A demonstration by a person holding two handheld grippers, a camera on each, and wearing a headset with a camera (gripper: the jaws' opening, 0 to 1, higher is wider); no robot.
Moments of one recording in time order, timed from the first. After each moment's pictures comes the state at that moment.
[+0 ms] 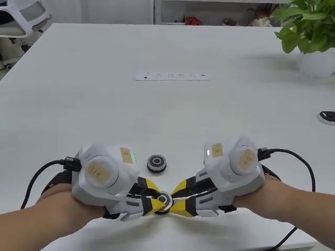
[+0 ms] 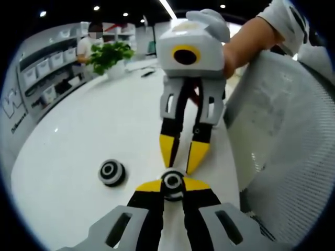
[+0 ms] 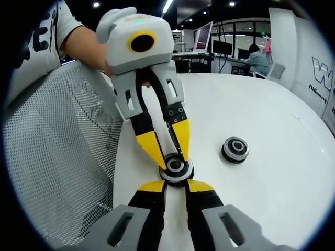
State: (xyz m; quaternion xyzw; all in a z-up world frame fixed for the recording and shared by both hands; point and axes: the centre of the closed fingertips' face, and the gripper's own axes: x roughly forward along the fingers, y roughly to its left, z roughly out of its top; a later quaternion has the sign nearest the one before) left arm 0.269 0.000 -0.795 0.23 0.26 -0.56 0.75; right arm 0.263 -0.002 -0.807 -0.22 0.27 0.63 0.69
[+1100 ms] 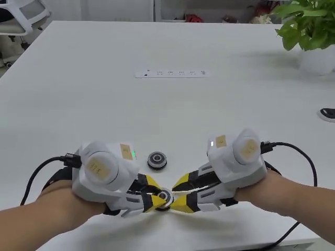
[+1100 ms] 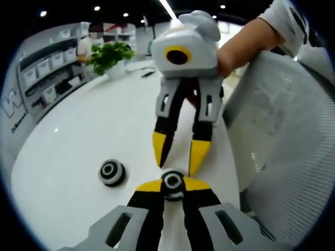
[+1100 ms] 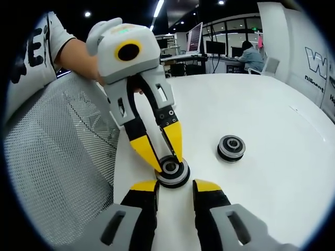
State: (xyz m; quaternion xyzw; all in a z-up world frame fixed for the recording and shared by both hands) left arm 0.269 0.000 -0.795 0.23 0.26 -0.56 0.76; right arm 0.268 -0.002 -0.804 -0.17 0.28 0.63 0.71
